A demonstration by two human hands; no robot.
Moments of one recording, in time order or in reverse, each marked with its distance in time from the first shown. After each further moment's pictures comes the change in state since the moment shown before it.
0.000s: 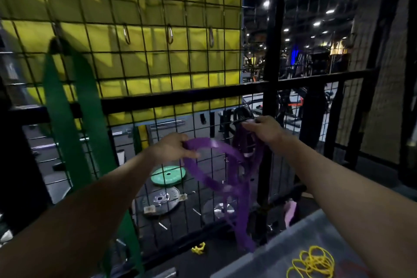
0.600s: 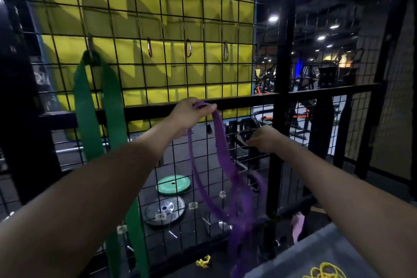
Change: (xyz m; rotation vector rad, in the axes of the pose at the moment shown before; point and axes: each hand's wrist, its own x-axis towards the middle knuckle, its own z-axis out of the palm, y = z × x) left_hand -0.001 0.053 -0.060 -0.393 0.319 0.170; right_hand -0.005 -0.031 0.027 -0.501 -0.135 0.065
